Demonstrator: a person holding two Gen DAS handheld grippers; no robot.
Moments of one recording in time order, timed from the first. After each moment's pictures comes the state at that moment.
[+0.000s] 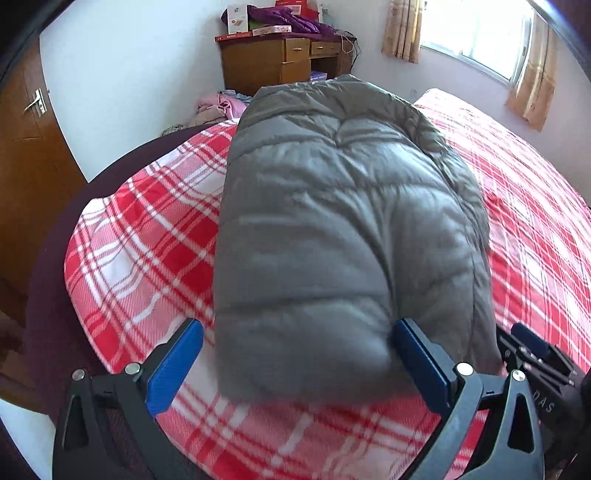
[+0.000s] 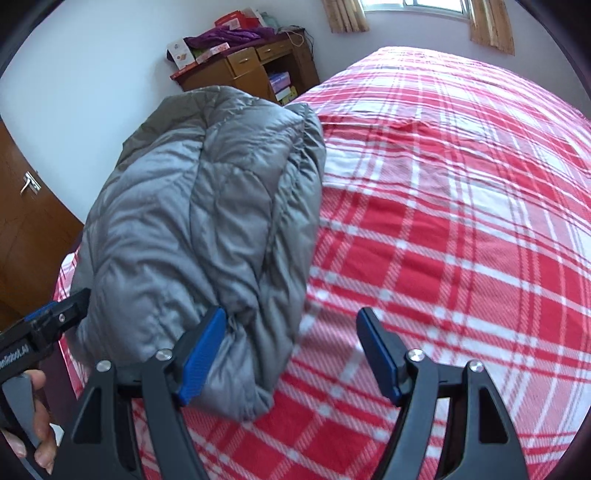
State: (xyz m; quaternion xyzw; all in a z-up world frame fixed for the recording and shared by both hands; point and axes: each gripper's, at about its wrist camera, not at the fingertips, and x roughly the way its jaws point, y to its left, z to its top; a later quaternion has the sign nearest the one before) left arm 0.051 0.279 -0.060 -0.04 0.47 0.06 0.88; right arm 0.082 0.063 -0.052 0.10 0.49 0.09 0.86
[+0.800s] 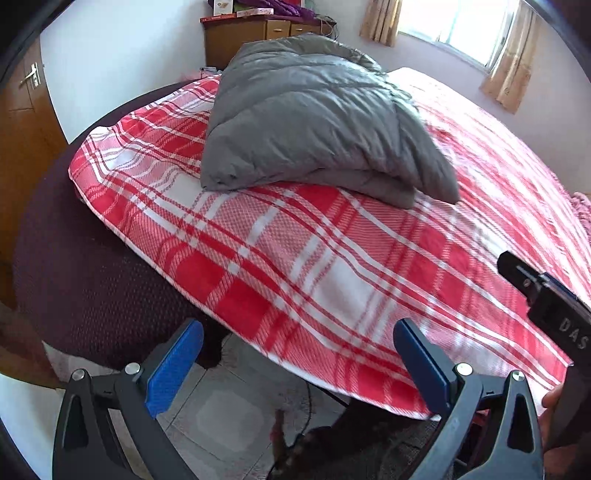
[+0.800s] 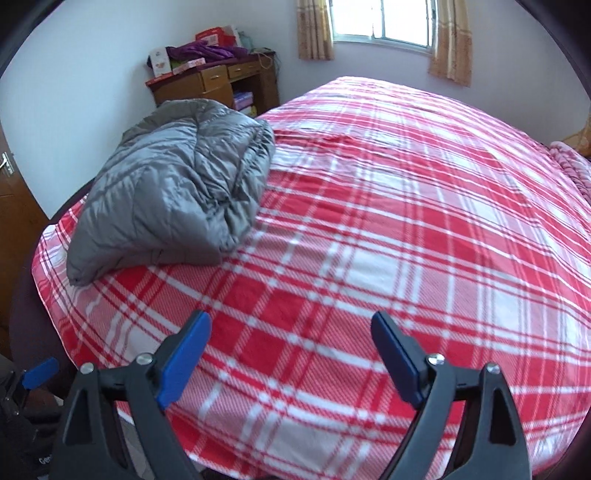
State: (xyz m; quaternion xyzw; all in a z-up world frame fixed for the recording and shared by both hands) left arm -0.082 0.251 -0.086 -0.07 0.49 0.01 0.87; right arm -0.036 0.066 -0.011 0.04 0.44 -0.02 0.90
